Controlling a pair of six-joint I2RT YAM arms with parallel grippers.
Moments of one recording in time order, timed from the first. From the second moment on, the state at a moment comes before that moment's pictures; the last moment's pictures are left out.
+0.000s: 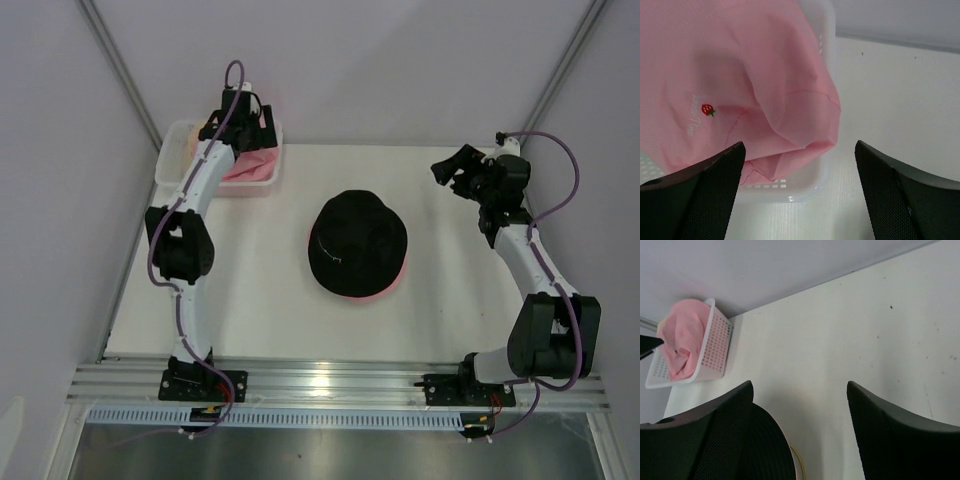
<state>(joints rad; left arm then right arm) -0.18 2.13 2.11 -0.57 -0.13 -0.25 -0.03 1.42 1.05 0.12 -0.30 0.52</state>
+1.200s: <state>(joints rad) -0.13 2.02 1.99 -0.46 0.04 -0.39 -0.04 1.40 1.07 0.11 -0.45 0.52</state>
